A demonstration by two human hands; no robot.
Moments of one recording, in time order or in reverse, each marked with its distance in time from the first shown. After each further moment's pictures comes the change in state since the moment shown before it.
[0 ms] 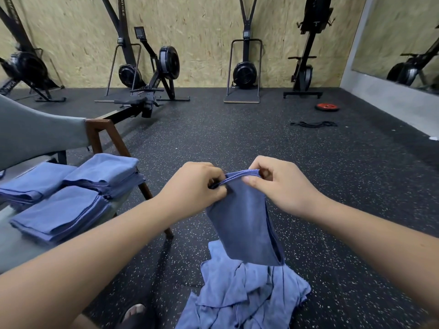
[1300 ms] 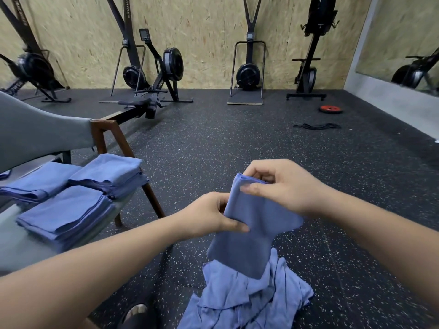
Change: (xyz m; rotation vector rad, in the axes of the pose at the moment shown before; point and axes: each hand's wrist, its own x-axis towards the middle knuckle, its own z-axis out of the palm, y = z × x) left_hand -0.021 -0.004 0.046 -0.781 -0.416 -0.209; right_hand 0.003 -0.021 -0.012 0.169 -0.245 -0.078
